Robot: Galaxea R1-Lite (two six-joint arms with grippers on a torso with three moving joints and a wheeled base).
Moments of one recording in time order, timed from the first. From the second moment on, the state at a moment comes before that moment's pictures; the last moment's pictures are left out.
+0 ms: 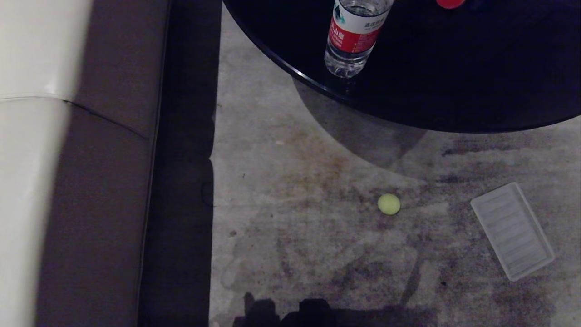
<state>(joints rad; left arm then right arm) 0.00 0.00 0.00 0.00 0.04 -0.02 0.00 0.00 -0.06 0.16 0.00 0.03</state>
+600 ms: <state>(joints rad) 0.00 0.00 0.00 0.00 0.04 -0.03 0.00 0.00 -0.06 0.17 0.00 0.03</state>
